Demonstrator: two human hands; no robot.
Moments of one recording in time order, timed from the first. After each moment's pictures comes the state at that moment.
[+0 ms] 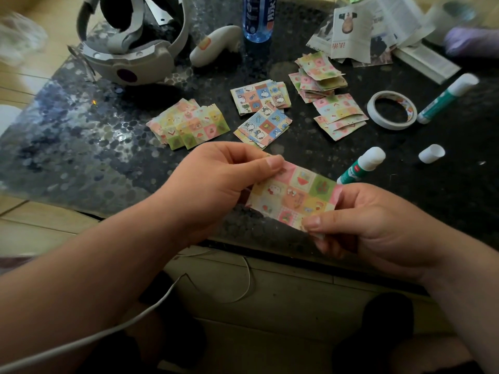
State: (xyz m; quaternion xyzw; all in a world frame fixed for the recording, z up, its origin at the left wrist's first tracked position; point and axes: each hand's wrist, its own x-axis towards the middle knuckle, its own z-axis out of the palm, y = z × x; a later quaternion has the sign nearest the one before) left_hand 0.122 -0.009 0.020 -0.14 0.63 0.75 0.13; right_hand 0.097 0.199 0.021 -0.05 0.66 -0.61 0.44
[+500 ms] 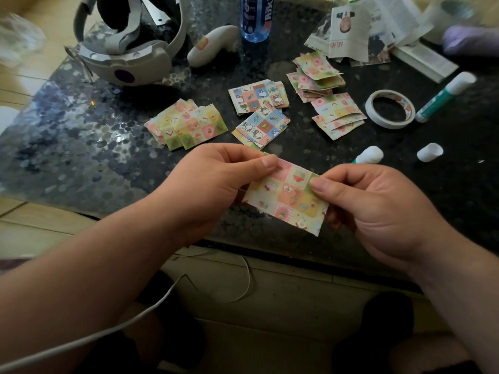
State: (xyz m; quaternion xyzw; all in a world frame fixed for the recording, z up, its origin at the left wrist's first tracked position) left_hand 0.119 -0.010 0.017 -0.16 0.64 0.73 0.14; right_hand 0.096 0.197 0.017 -0.01 0.72 -0.65 0.26
